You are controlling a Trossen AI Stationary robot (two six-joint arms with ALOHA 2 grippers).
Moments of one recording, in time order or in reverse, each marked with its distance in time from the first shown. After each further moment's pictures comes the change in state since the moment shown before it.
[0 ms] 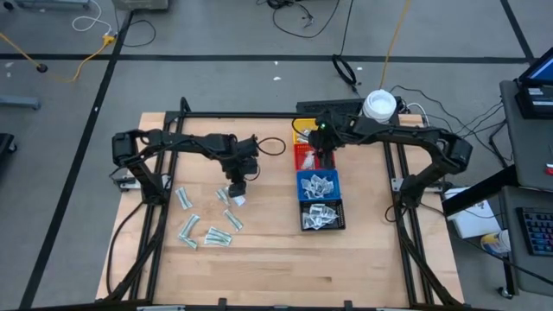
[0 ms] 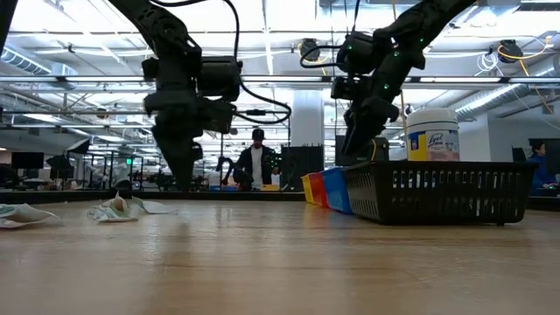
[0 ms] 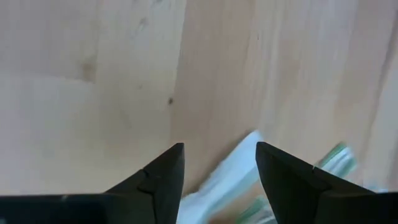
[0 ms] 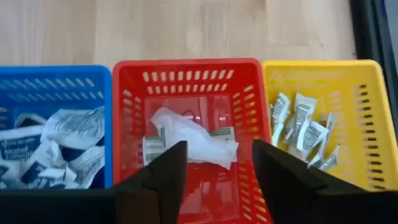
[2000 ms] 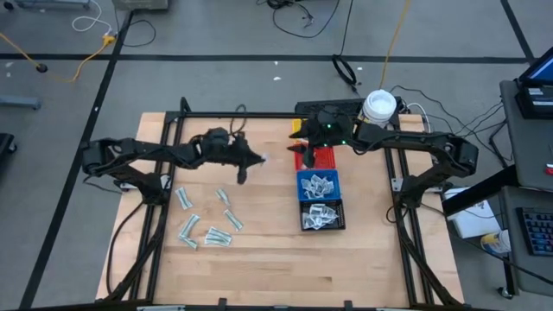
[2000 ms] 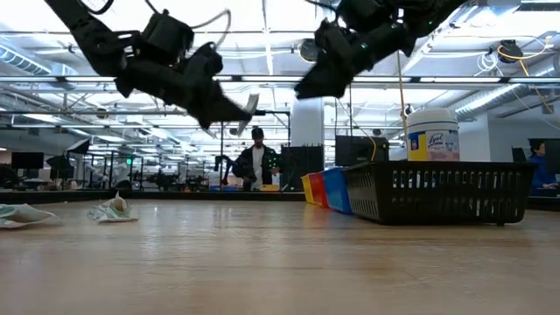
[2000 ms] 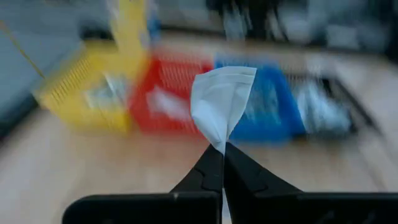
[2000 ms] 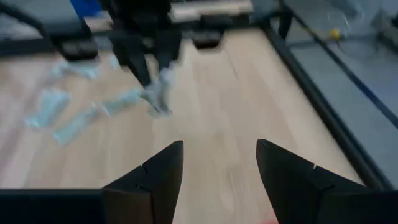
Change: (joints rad) left arm 0.058 -0.288 -0.430 1.130 -0.038 -0.038; right arm 0.113 -0.068 -0.001 0.427 -0.095 0.392
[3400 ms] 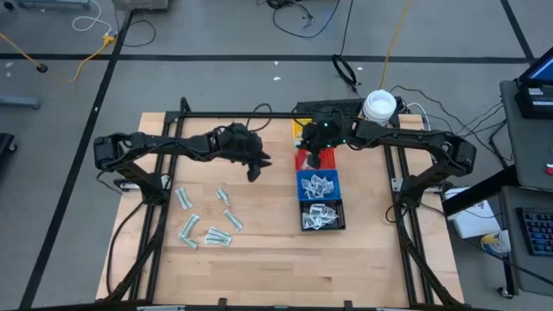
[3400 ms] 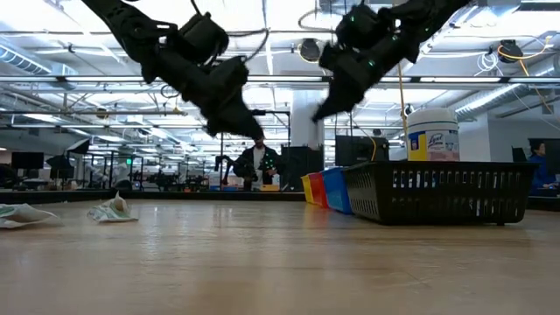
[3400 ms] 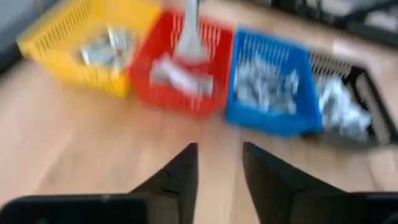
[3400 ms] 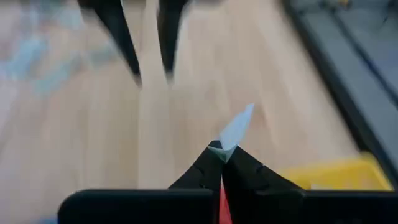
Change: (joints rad) left arm -0.020 0.123 0.250 -0.298 -0.074 -0.130; right arm -0.051 0.019 0.001 -0.122 -0.012 -0.093
